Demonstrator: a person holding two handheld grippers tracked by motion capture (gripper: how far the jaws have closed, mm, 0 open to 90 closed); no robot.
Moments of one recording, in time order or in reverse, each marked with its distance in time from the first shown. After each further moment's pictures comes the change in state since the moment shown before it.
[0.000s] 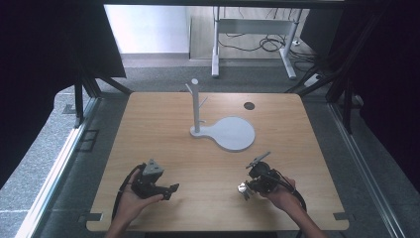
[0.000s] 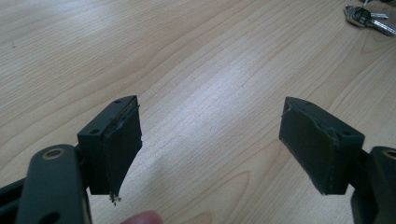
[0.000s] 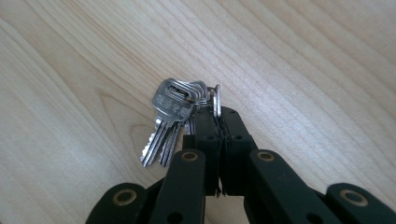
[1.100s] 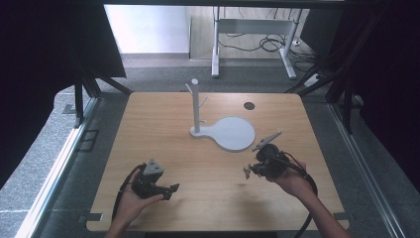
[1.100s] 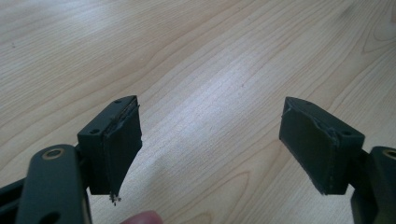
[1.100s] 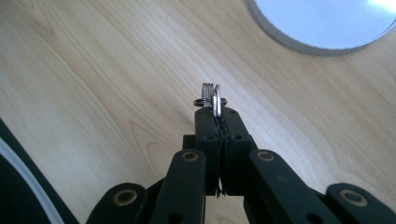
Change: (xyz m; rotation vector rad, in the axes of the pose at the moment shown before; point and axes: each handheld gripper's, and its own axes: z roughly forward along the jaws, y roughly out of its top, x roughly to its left) left arm 0.000 0.001 0.001 0.008 0.001 0.012; right arm -0.009 0.033 -0.071 -0.088 0.006 -0.062
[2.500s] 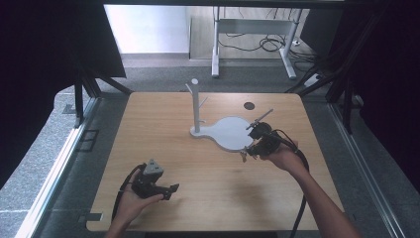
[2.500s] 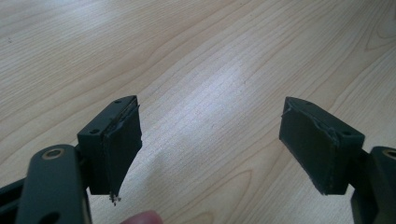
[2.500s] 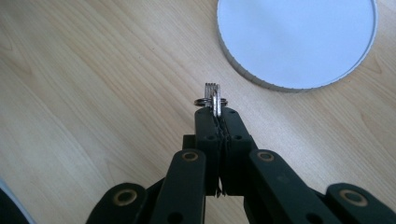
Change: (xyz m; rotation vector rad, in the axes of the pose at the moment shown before) left arm 0.002 -0.001 0.002 0.003 -0.006 -0.009; right arm -0.034 0.051 0.008 0.041 0.010 0.034
